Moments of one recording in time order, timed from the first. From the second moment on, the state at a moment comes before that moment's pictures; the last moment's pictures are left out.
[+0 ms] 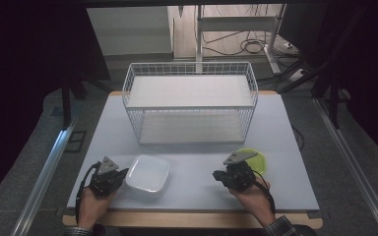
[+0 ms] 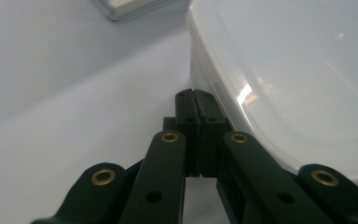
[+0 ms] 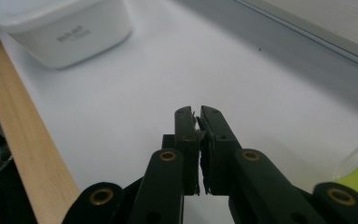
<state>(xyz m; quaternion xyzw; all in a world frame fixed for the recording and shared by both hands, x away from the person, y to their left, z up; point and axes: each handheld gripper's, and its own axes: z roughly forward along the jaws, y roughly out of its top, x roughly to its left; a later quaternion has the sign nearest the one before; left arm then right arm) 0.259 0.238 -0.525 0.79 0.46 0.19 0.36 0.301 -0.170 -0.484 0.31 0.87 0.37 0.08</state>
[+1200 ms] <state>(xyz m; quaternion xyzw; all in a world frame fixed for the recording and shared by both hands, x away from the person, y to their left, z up) 0.260 0.120 -0.520 0.84 0.39 0.11 0.37 0.284 -0.171 -0.492 0.33 0.87 0.35 0.08</state>
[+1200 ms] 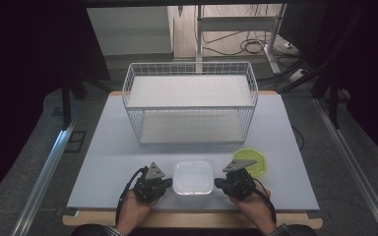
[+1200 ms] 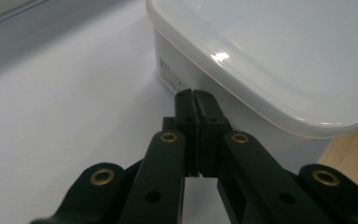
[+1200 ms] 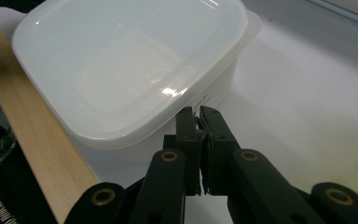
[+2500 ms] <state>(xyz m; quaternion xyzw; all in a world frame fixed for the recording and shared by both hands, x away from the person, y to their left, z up) 0.237 0.161 -0.516 0.83 0.36 0.17 0.39 0.273 -0.204 -0.484 0.31 0.85 0.42 0.12</state>
